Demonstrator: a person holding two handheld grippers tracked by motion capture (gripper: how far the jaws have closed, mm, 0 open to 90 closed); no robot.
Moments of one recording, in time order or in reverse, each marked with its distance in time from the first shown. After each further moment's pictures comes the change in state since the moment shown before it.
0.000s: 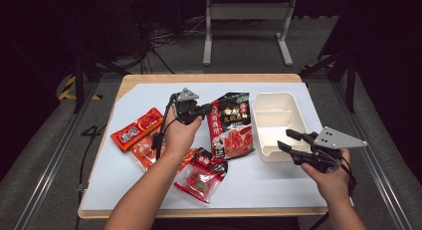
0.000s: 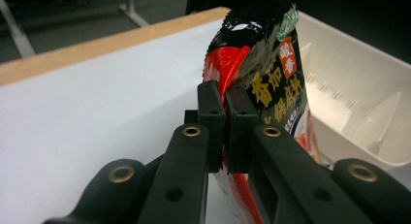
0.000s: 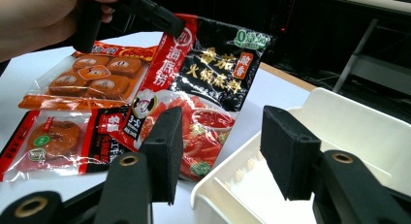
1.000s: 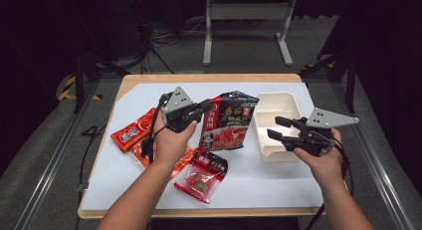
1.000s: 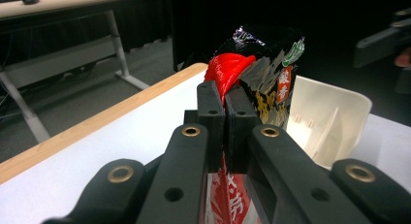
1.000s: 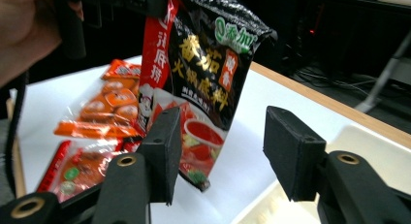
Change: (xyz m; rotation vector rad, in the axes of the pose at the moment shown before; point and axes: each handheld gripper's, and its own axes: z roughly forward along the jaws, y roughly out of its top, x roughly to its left) left arm -0.034 0.016 -0.061 -0.175 -0.042 0.186; right arm -0.008 0.044 0.023 -0.015 0.127 0.041
